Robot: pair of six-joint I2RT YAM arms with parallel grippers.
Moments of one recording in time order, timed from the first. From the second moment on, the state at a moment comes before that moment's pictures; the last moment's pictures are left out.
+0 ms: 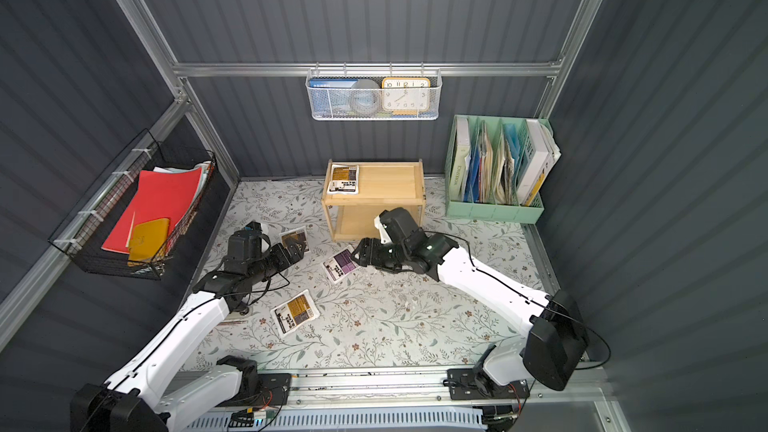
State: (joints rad) left arm -0.20 1.02 0.69 -0.39 0.09 -0.69; right arm 0.78 1.40 1.10 -0.49 -0.28 0.86
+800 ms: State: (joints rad) left arm -0.43 0.89 0.52 -0.51 -0.05 -1.04; right arm 0.95 1.27 0.85 -0.51 0.04 0.97
